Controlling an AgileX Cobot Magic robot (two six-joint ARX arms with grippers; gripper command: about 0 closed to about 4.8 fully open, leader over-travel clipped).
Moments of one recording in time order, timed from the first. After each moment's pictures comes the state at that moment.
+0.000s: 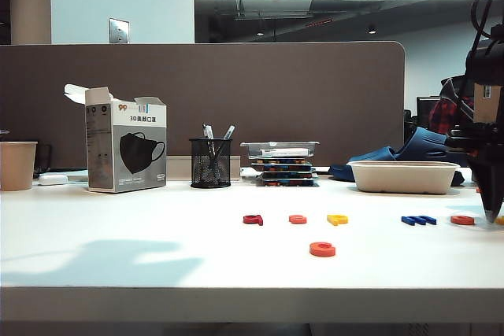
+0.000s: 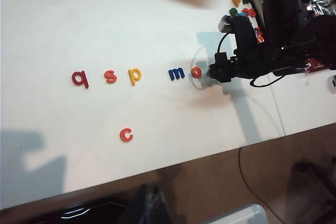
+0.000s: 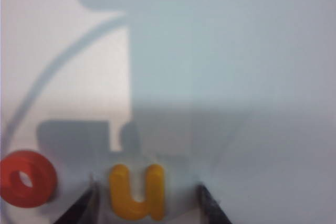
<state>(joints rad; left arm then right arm) -1.04 1.32 1.73 -1.13 -0.26 -0.82 -0.02 1.88 1.31 -0.81 -0.06 -0.03</state>
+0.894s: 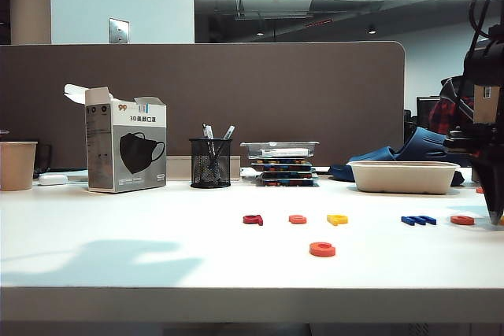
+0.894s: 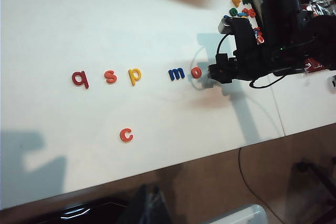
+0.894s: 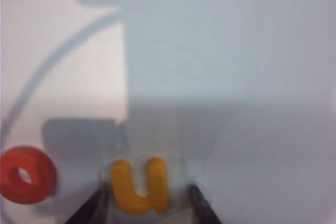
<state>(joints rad) -1.04 1.32 1.73 -1.13 -0.26 -0.82 -0.01 1.88 1.31 -0.82 -0.06 -0.01</state>
